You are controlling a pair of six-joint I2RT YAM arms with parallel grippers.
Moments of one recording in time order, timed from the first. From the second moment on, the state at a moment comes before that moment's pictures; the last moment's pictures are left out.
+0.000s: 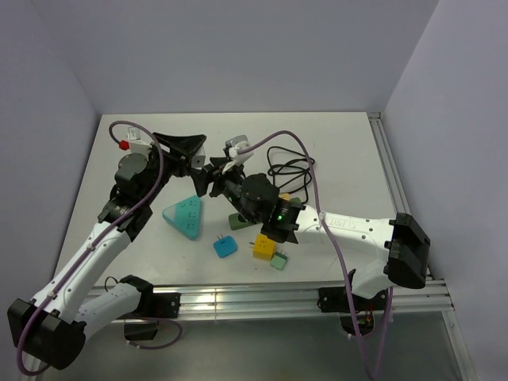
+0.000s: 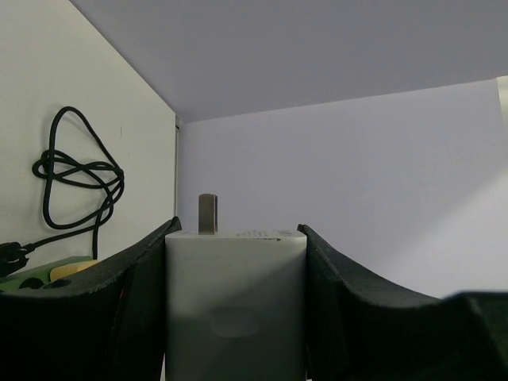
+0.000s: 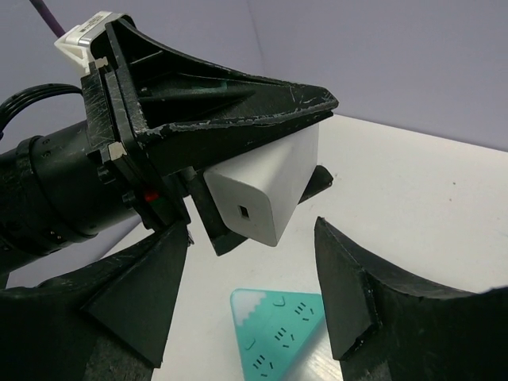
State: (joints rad) left arm -0.42 0.97 0.85 0.11 0.04 -1.37; right arm 1.14 1.47 1.14 0.45 0.48 0.22
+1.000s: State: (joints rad) left arm -0.44 0.95 0.85 0.05 0.15 -1.41; right arm 1.14 1.48 1.11 0.54 0.51 0.21
